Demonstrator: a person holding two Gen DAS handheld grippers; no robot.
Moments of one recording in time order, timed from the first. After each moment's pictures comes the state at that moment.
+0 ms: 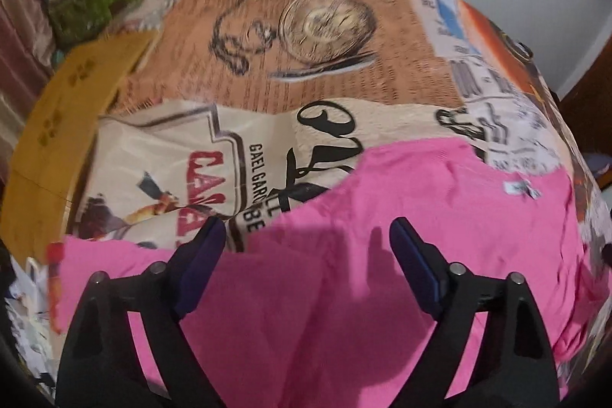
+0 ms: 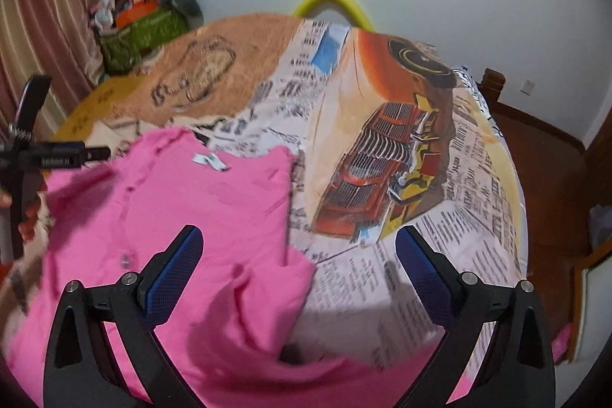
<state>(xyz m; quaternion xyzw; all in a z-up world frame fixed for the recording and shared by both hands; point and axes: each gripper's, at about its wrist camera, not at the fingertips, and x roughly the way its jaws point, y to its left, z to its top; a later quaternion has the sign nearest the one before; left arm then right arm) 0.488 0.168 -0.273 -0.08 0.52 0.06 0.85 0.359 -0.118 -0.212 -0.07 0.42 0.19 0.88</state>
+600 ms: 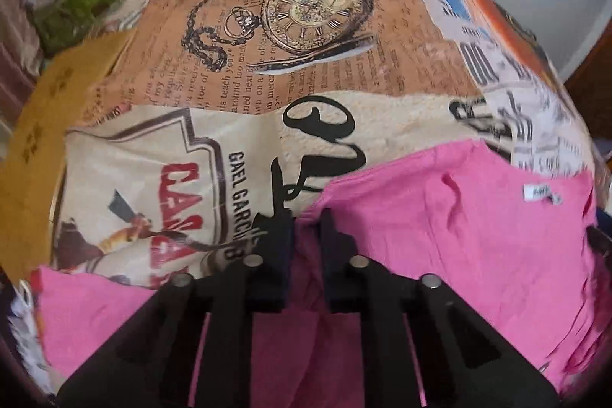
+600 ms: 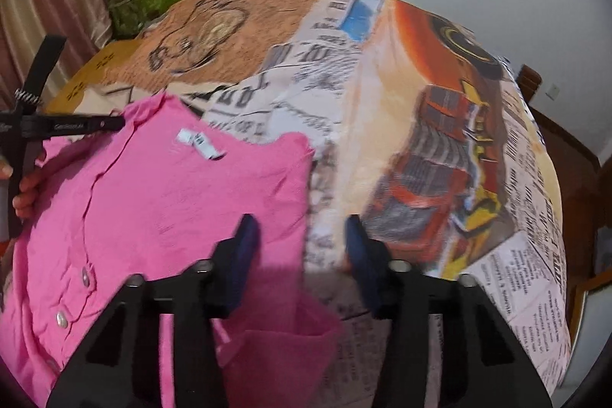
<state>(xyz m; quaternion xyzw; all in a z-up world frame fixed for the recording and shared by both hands) 0.512 0.155 -0.298 -0.04 0.53 0.04 0.84 0.389 -0.086 -0.243 -0.09 0.46 0.23 0.85</state>
